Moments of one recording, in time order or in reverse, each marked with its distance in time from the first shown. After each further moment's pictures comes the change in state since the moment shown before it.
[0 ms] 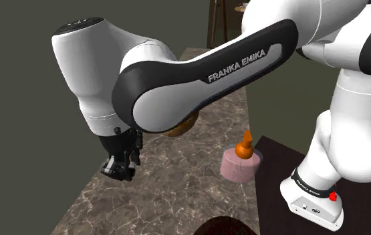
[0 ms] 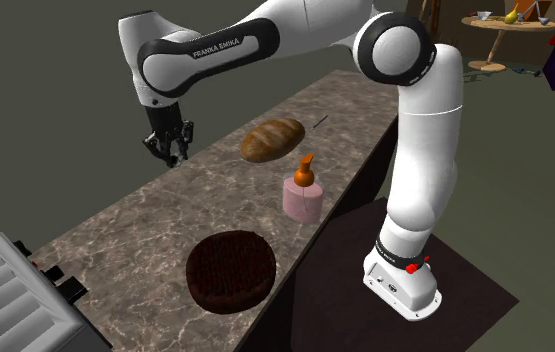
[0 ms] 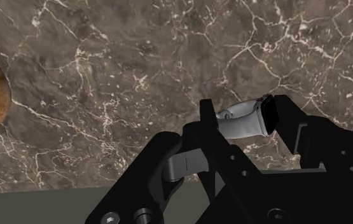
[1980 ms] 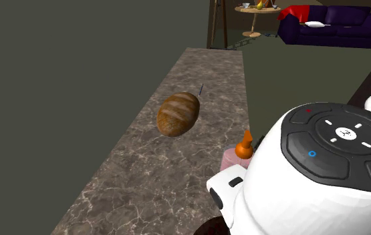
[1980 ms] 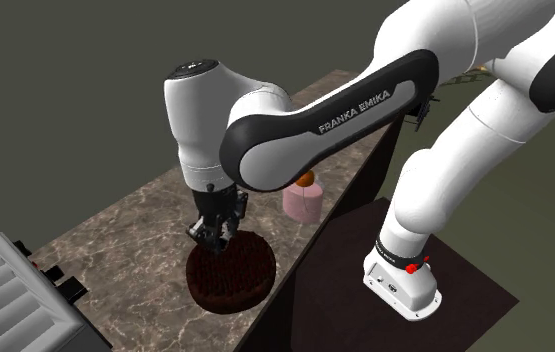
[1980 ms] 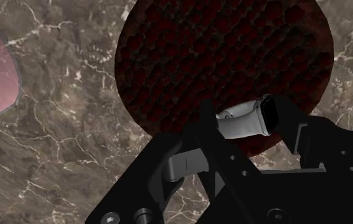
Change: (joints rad) arm 0.175 -0.608 0.178 -0.667 0.380 0.159 0.193
